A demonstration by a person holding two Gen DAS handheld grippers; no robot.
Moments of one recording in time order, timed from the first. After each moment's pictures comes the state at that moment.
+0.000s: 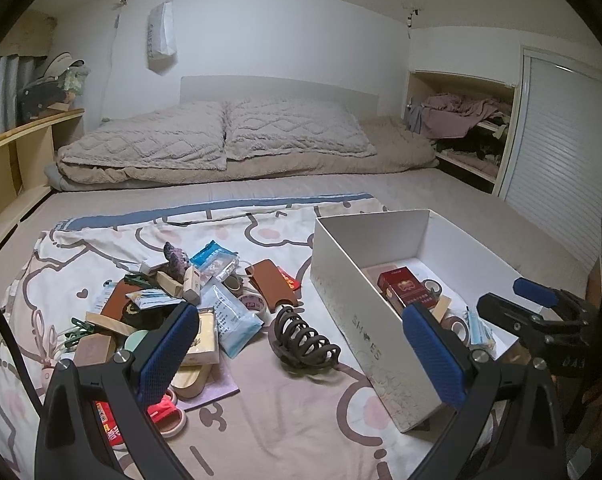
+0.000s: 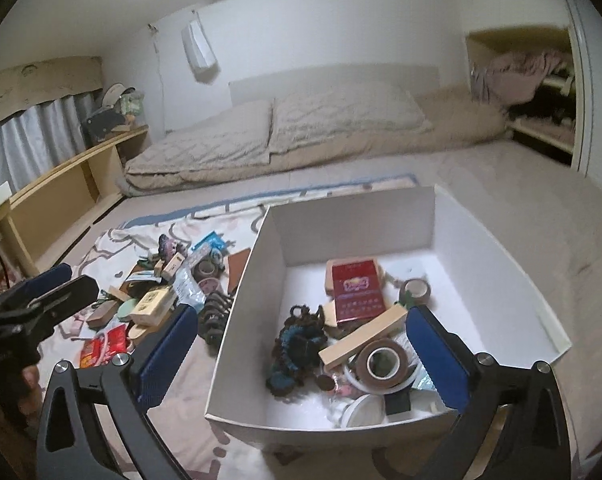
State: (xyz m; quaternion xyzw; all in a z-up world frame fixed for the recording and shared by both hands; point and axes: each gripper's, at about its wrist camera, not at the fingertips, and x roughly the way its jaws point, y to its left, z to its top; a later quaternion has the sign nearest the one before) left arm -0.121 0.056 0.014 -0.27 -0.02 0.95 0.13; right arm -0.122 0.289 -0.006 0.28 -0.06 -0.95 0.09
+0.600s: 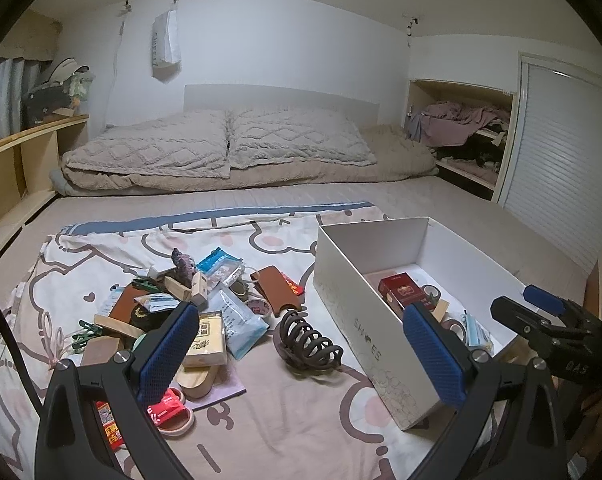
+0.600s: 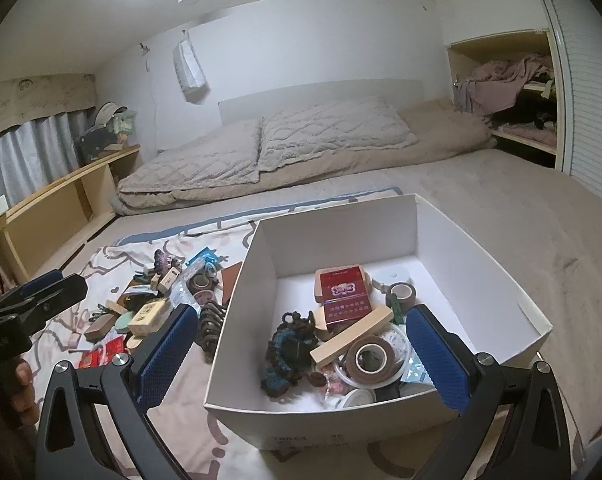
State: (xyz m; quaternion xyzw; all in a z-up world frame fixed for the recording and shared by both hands) left arm -0.109 0.048 0.021 -0.25 -0.02 0.96 0.12; right arm -0.100 0.295 -0.004 0.25 -0.07 -0.96 0.06
